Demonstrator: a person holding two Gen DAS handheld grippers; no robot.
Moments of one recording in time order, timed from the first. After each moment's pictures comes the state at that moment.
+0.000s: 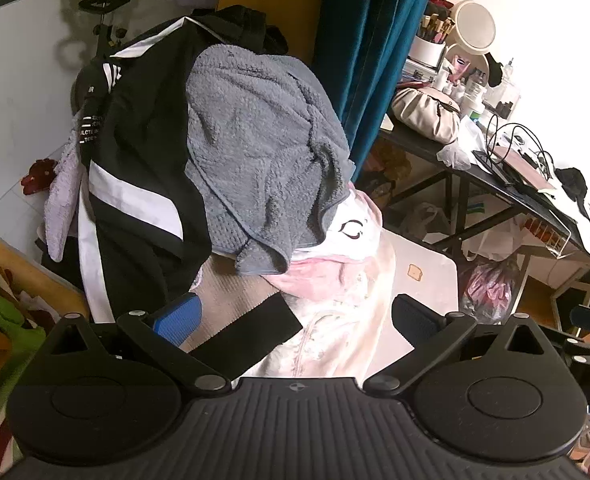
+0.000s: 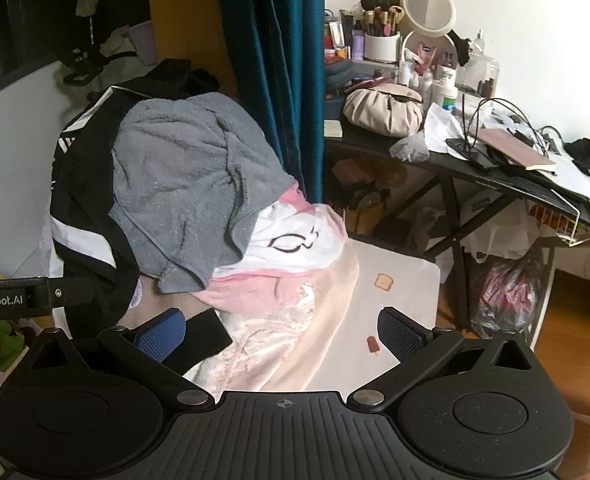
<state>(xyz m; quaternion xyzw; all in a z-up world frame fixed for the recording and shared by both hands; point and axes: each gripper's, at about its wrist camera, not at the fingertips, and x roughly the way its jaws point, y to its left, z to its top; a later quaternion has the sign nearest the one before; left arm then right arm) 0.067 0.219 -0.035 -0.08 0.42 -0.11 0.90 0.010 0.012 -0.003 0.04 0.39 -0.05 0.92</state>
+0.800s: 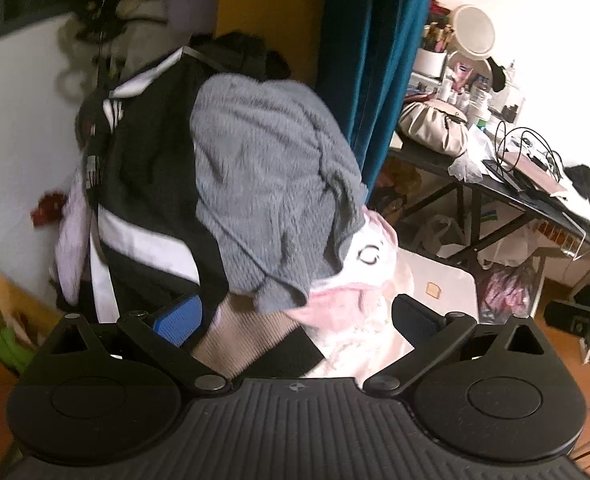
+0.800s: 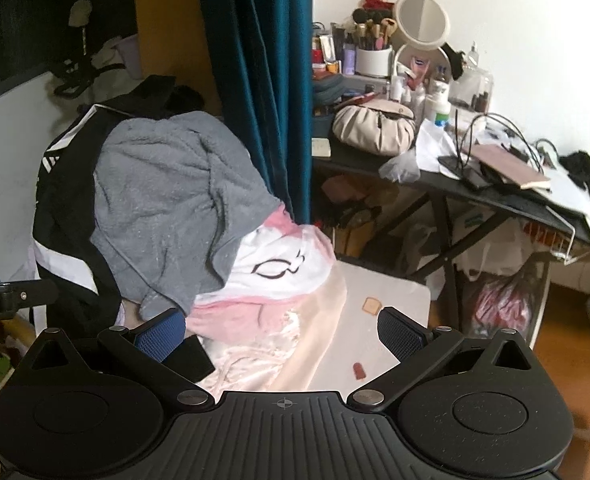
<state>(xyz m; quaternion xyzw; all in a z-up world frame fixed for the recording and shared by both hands) 0.090 0.221 -0.022 -0.03 0.38 -0.11 0.92 0.041 -0.008 0.007 0.02 0.38 -0.05 0.92</state>
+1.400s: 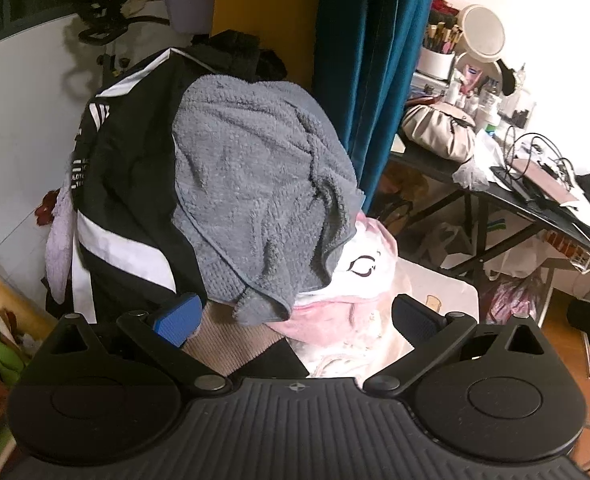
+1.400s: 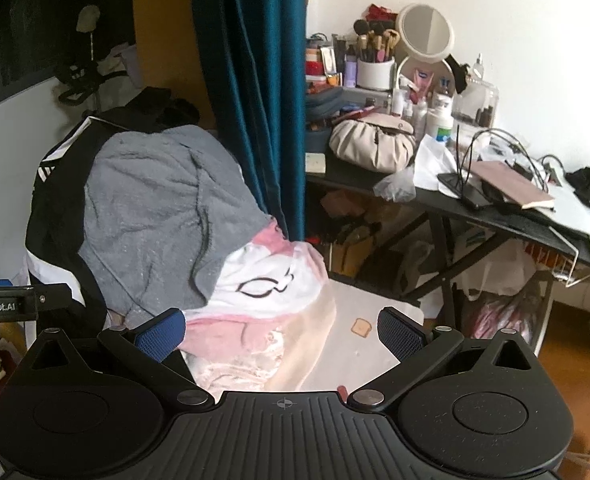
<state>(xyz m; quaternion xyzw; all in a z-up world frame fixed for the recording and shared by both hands) 0.110 0.174 -0.033 -0.04 0.39 -0.08 0.91 0.053 -0.063 0.008 0.03 0.37 -0.03 0.93</state>
